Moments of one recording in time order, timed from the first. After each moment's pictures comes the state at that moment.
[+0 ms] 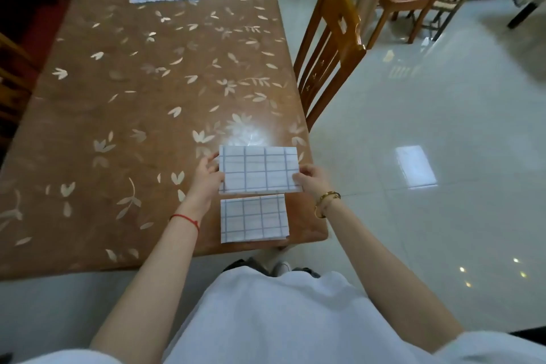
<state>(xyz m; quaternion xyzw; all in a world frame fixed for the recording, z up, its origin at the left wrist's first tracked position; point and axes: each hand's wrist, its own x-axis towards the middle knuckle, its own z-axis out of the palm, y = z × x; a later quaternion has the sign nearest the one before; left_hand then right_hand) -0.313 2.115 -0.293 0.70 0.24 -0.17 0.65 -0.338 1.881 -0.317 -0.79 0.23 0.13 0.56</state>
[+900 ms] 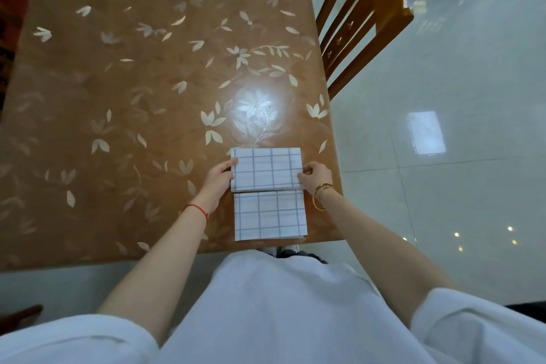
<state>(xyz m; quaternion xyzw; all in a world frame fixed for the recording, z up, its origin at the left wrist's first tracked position) -0.275 2.147 -0.379 0.71 0.27 -0.29 0.58 -0.285 1.905 -0.405 -0.85 0.26 0.23 0.40</state>
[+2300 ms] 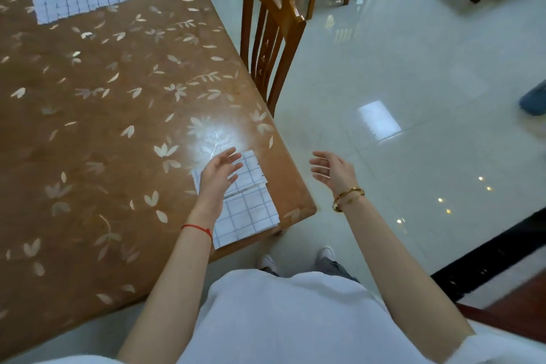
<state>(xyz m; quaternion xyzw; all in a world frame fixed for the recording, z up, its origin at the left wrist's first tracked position) -0.320 2.067 -0.286 0.68 0.11 -0.25 0.68 -0.394 1.832 -0.302 -0.52 0.43 -0.04 0.73</state>
